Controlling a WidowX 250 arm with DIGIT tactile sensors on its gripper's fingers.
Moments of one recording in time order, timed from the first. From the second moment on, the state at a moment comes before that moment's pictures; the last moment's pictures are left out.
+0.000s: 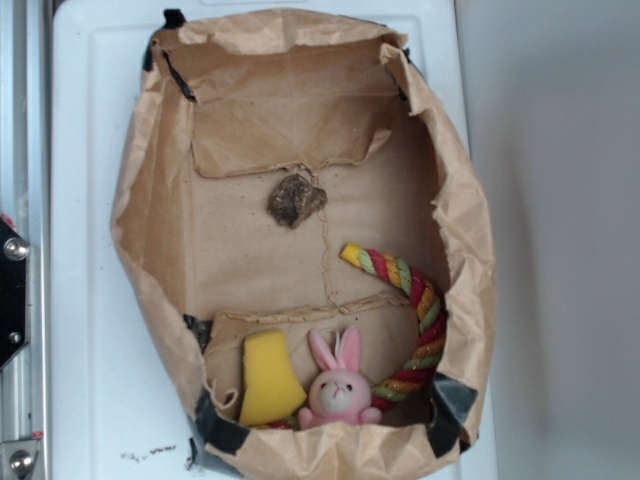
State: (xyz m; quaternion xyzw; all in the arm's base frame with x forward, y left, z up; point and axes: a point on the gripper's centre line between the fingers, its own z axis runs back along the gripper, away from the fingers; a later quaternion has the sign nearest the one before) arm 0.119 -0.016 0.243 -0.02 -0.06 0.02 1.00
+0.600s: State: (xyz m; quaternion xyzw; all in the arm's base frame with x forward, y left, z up) arm 0.156 -0.005 0.224 0.01 -0.04 0.04 1.00
